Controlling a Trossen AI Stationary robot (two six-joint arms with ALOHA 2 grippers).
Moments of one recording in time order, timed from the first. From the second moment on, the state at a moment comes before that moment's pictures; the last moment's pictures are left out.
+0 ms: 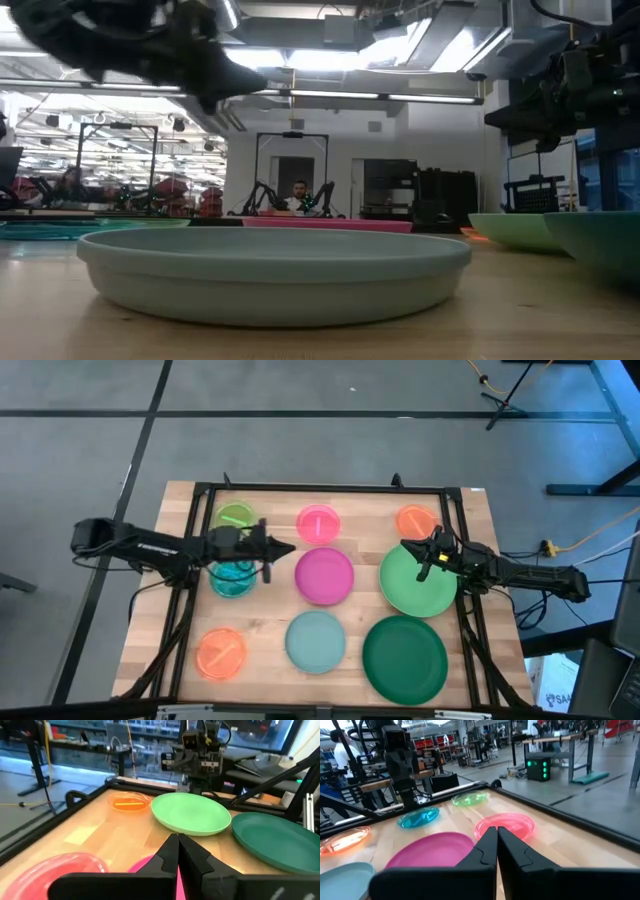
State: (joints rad) left arm 0.11 1.15 0.41 0.62 -0.08 -0.13; right arm -0.12 0.14 0.01 0.11 0.26 0.19
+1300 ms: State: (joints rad) left arm 0.04 2.18 1.47 0.30 -0.08 -0.39; right arm -0.12 0.14 0.01 0.10 0.25 0.09
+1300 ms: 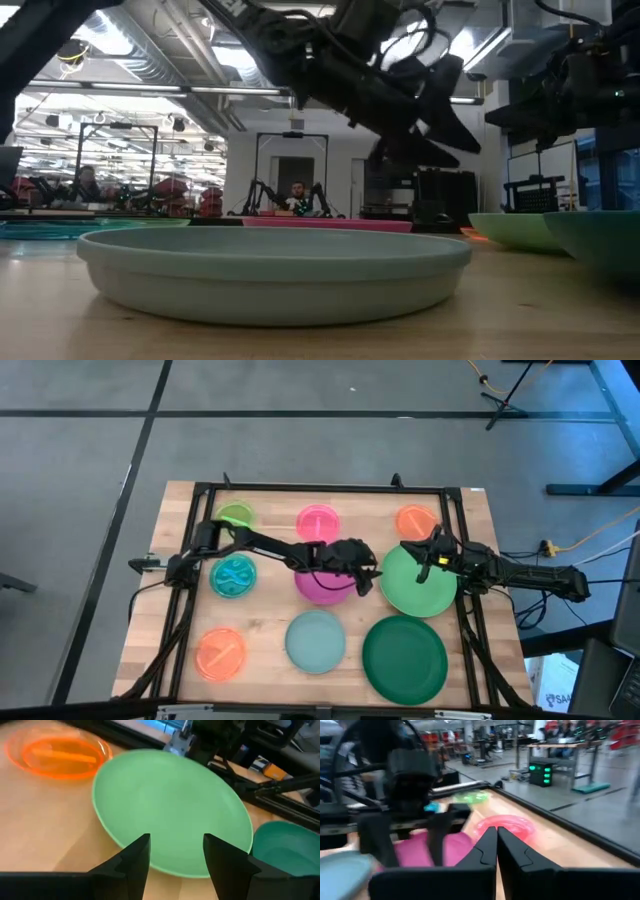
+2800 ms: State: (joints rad) left arm 0.08 2.36 1.58 0.28 -0.14 -0.52; right arm -0.12 0.22 0.02 0.06 0.29 0.07
